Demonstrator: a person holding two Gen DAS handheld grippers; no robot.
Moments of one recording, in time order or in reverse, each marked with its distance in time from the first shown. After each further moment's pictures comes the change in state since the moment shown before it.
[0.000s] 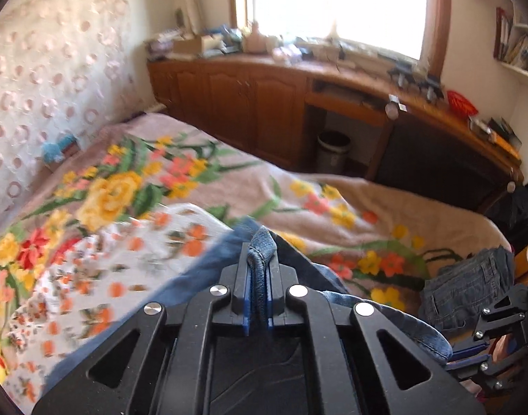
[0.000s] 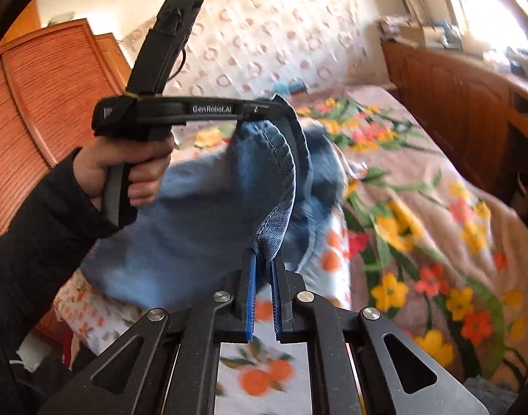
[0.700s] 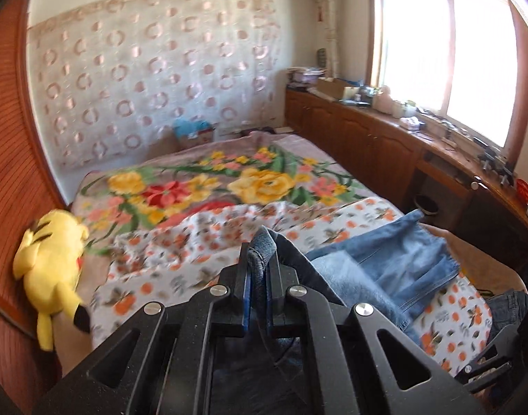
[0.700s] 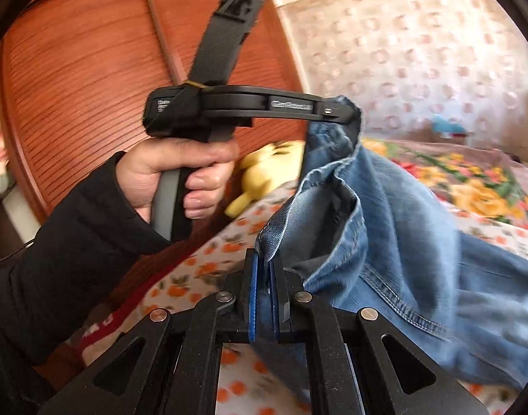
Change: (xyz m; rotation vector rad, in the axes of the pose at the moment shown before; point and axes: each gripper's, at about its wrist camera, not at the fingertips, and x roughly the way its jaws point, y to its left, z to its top) left arm -0.231 0.213 -0.179 -0.340 -0.144 0.333; right arm 0.107 0.300 0.039 -0.404 0.085 0.459
